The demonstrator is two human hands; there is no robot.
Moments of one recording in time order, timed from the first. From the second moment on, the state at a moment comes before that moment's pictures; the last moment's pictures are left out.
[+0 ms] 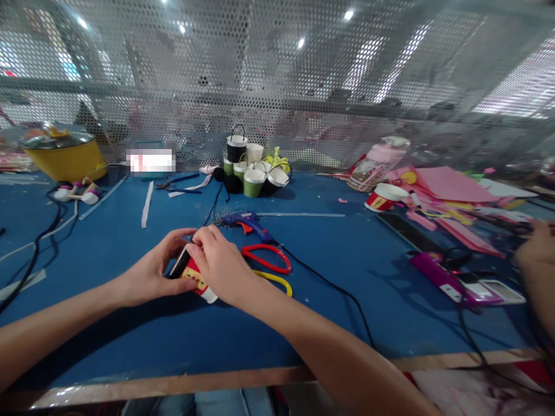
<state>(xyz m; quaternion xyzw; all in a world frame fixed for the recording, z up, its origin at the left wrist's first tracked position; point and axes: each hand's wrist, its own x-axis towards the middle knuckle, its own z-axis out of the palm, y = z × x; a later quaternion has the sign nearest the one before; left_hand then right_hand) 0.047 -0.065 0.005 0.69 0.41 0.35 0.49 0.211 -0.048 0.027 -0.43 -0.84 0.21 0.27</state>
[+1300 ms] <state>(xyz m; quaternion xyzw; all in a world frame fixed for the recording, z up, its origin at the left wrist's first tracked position) 0.040 -0.063 0.009 0.69 0.40 0.36 0.48 0.213 -0.035 0.037 -0.42 -0.81 0.27 0.32</state>
